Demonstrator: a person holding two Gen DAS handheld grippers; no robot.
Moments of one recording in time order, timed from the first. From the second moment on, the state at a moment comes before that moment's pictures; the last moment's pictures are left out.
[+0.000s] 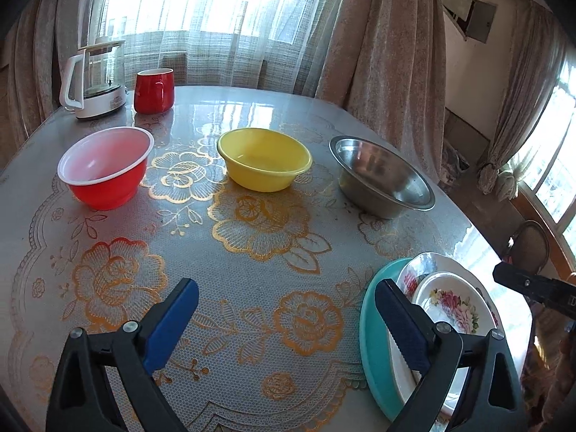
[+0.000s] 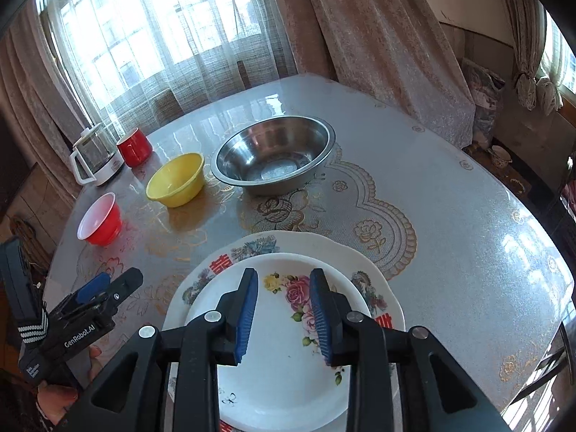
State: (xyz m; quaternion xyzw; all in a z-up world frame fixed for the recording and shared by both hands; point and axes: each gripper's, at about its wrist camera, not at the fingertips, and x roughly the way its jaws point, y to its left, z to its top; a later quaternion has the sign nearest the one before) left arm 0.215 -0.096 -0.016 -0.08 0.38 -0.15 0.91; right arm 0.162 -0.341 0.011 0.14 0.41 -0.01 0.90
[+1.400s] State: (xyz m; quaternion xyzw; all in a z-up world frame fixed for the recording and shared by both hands) left arm 0.245 -0.086 -0.022 -0.18 0.41 -0.20 0.87; right arm 0.330 -0.412 -0.059 0.35 0.47 -0.03 0.81
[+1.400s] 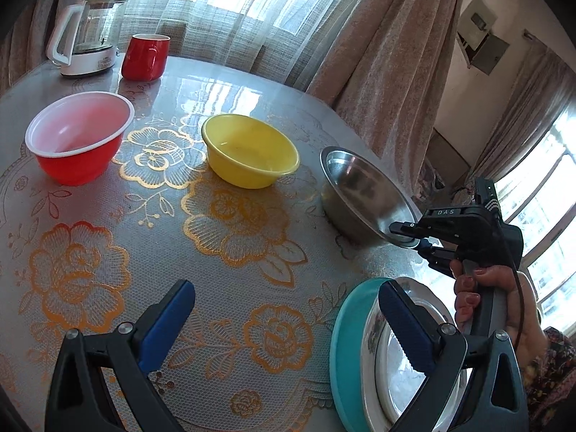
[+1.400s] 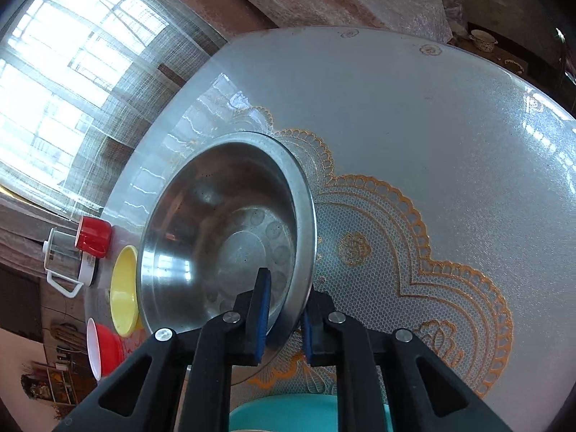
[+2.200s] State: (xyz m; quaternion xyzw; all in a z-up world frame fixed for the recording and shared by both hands) left arm 0.368 -0.214 -0.028 -0.11 0.51 -0.26 0.81; right arm 0.339 -0.440 -0.072 0.35 0.47 0.05 0.81
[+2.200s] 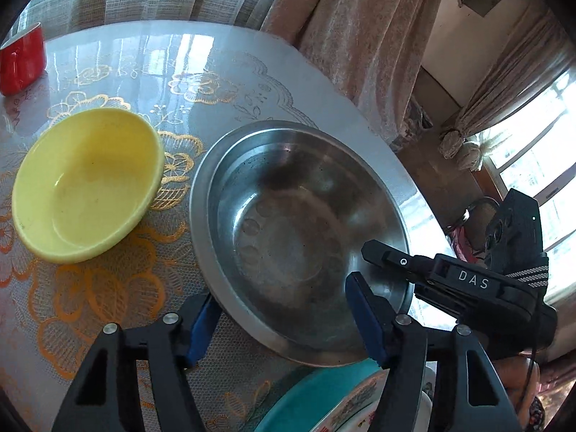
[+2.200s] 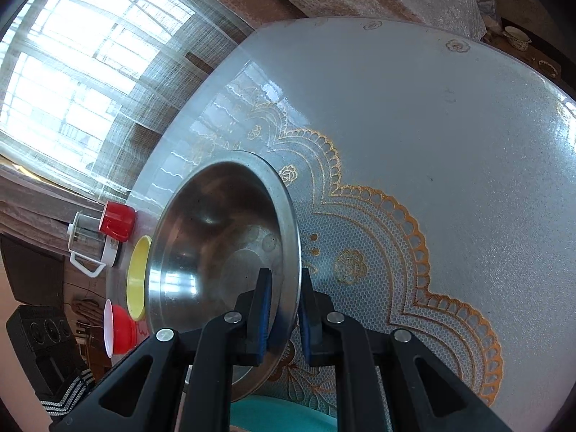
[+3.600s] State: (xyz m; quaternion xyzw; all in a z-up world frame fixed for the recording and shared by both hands) left arm 0.197 -0.066 0.035 -0.12 0.39 -0.19 0.89; right arm 0.219 -0.312 0.016 0.28 0.42 0.13 0.85
